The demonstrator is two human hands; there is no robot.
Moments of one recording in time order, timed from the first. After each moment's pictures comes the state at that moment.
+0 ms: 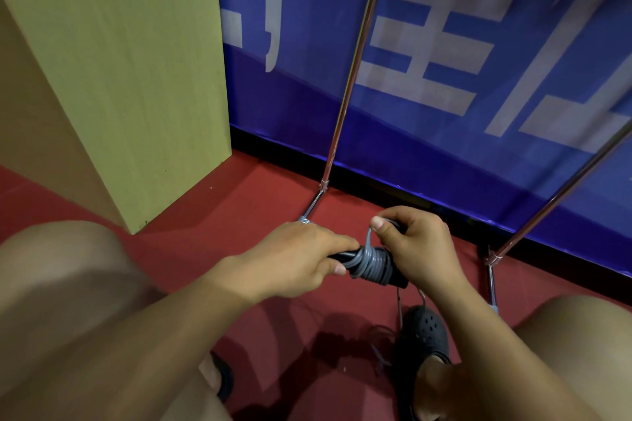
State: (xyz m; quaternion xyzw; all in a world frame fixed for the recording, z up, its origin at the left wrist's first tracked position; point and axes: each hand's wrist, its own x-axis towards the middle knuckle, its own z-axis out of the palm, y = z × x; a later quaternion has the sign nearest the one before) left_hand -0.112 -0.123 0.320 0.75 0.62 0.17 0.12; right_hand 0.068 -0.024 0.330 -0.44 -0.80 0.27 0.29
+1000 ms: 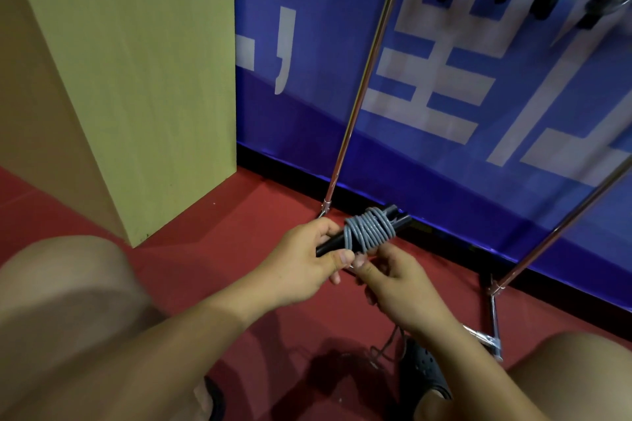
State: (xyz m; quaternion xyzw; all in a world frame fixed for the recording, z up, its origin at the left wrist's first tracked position) left_hand -0.106 -0.123 0.327 0.53 0.60 0.49 0.35; right_hand 0.059 -0.042 0.323 -0.38 -0.75 0.48 0.24
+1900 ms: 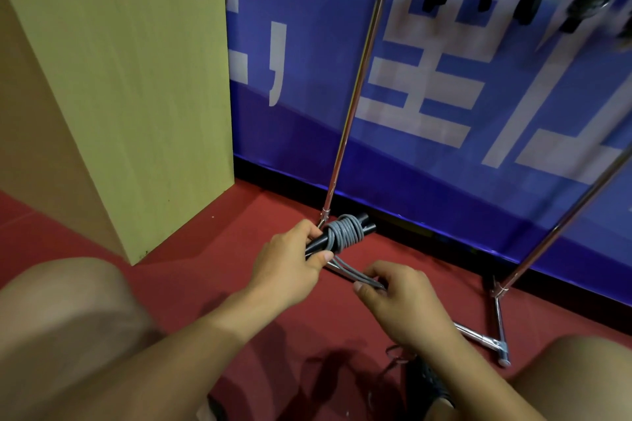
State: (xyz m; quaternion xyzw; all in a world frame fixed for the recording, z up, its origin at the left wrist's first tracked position) left_hand -0.118 -0.107 0.311 0.49 0.77 0.38 0.14; right_hand 0.068 -0.042 0.321 -0.42 -0.87 0.20 0.18
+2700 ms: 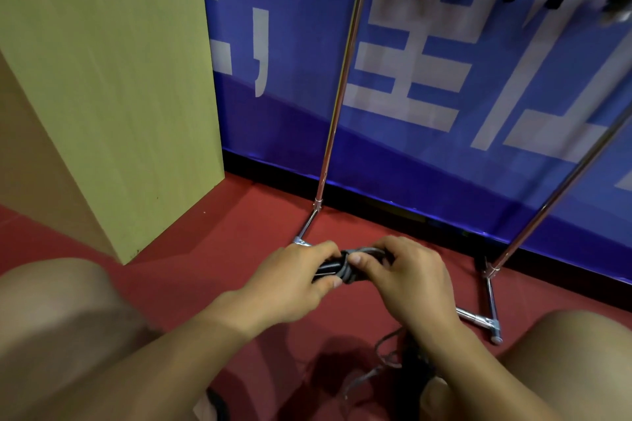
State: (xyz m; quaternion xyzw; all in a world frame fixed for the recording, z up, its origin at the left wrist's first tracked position) left_hand -0.106 -0.118 0.311 0.67 0.68 0.25 0.13; right_hand 0.074 -0.042 0.326 -0.46 -0.83 0.10 0.29
